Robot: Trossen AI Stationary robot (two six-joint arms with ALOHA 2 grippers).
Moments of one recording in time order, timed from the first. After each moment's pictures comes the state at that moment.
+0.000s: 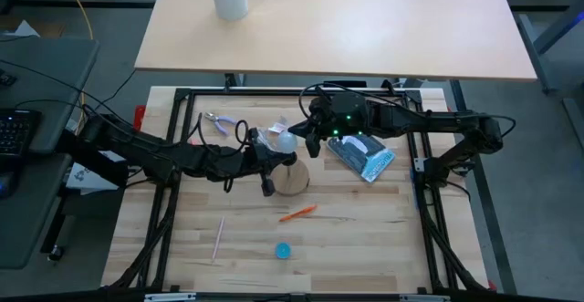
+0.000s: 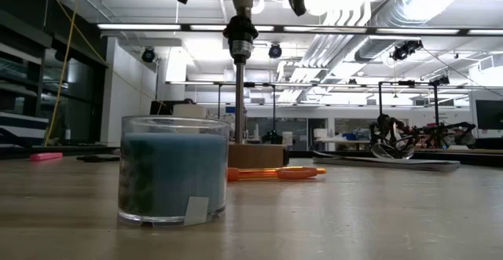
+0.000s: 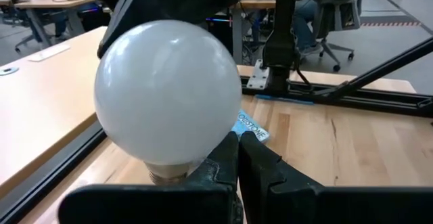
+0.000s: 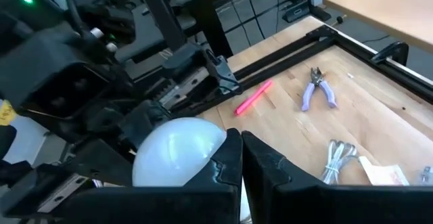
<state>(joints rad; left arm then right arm) -0.21 1.33 0.94 0.14 -0.57 -0.07 -0.07 1.51 1.35 -0.21 -0.04 0.42</state>
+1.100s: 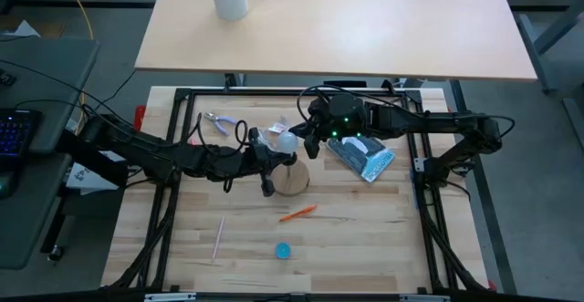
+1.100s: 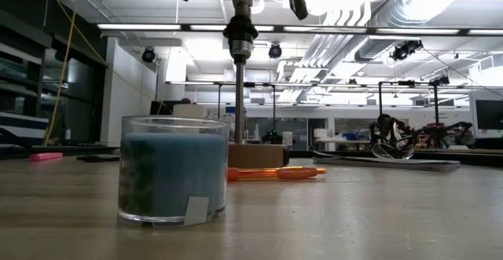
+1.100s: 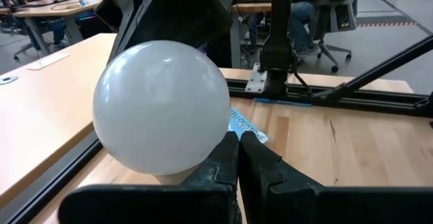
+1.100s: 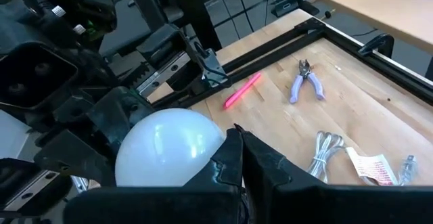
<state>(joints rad) -0.21 1.33 0.94 0.15 -0.56 -0.05 -0.06 1.51 1.34 -0.23 -0.01 0.42</state>
